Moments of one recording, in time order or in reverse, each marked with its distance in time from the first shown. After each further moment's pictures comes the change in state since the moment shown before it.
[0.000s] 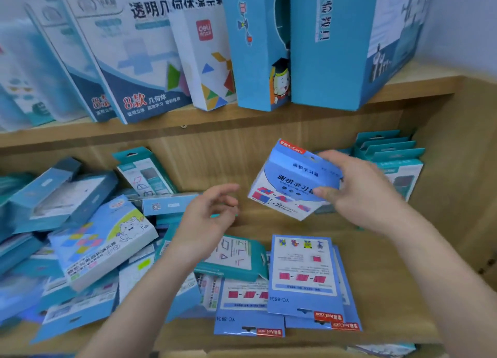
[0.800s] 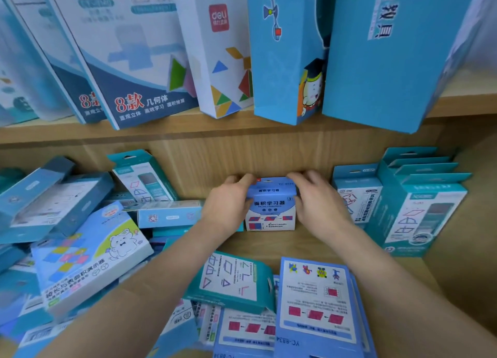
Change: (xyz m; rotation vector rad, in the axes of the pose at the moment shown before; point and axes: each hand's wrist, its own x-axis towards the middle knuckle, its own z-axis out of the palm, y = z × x) left_hand 0.113 -0.052 0.021 0.955 -0.039 0.201; right_hand 0.078 0.018 0.111 -0.235 -0.016 -0.072
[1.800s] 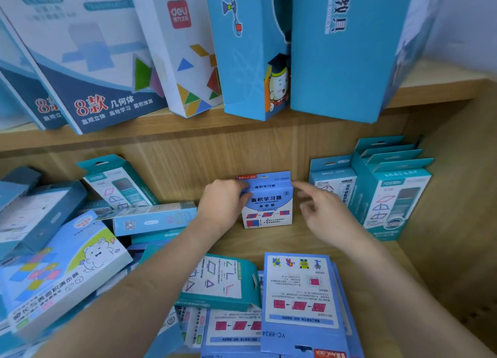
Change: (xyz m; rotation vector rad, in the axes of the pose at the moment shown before) left_hand 0.012 0.021 0.008 0.038 0.005 0.056; right_hand -0.037 0.028 -0.018 0.398 -0.110 0.178
